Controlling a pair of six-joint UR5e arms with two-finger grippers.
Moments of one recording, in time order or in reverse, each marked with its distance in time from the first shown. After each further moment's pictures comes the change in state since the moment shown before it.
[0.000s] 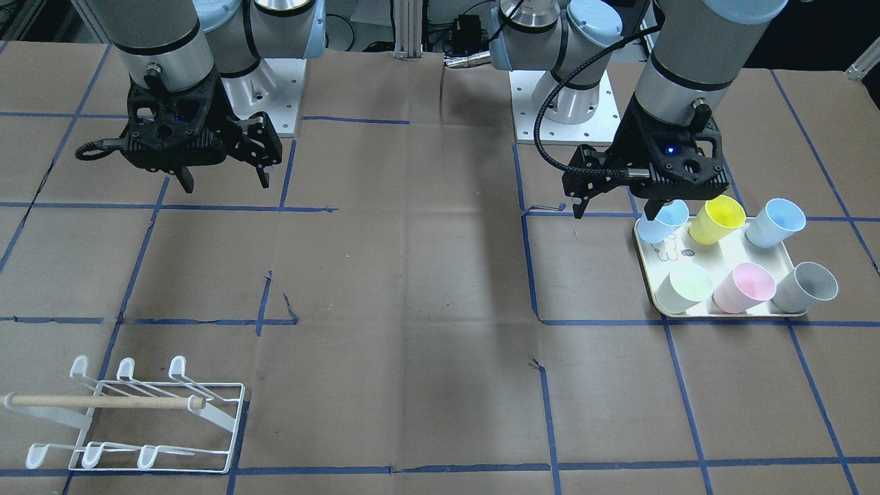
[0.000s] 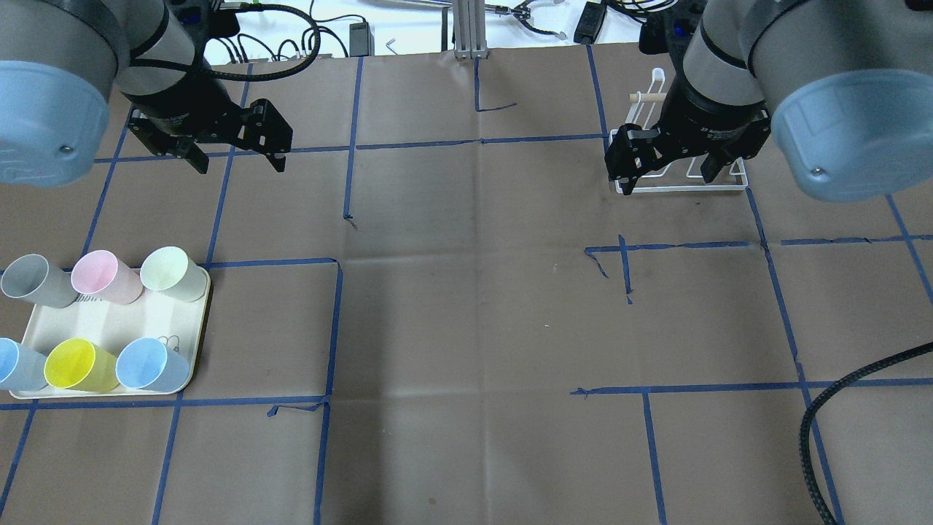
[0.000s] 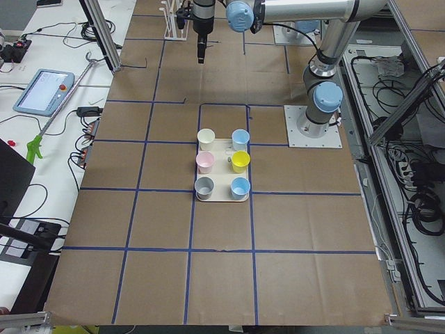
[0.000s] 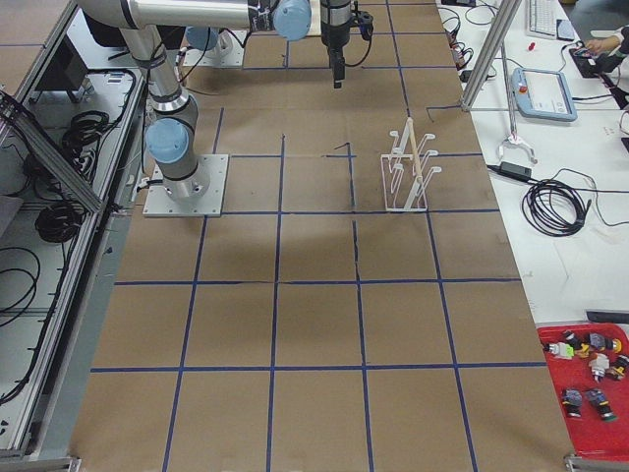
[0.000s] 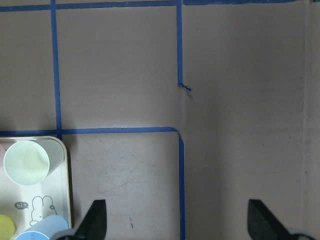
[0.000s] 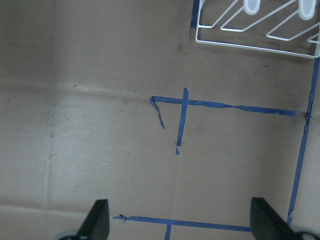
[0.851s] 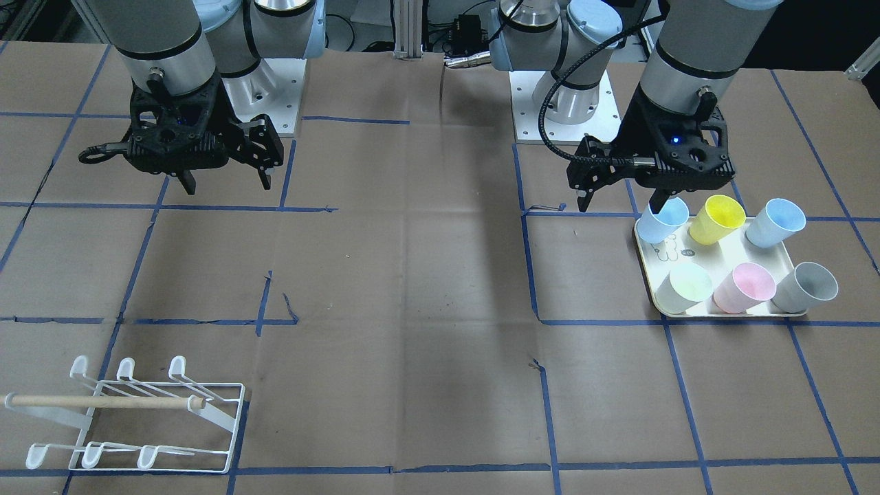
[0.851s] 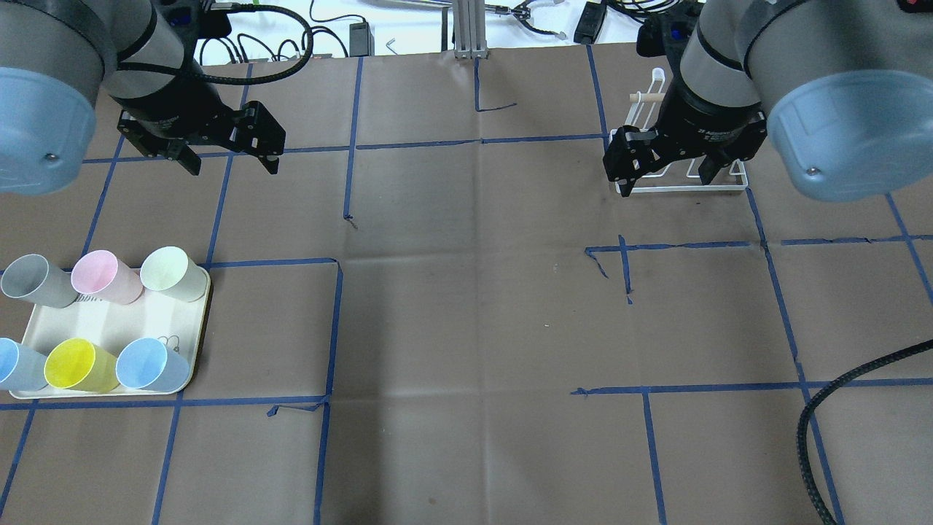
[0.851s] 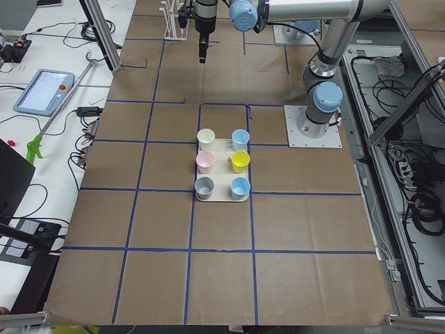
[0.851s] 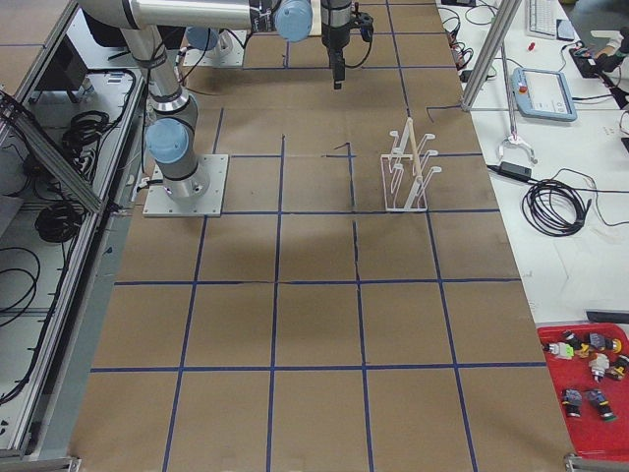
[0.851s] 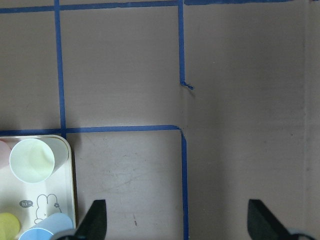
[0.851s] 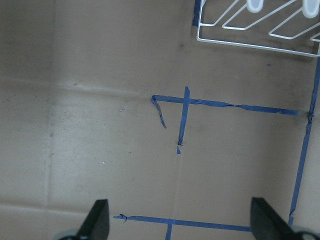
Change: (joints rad) left arm 0.013 0.026 -0.013 -0.001 0.003 0.030; right arm 0.002 0.006 0.001 0.000 0.001 0.000
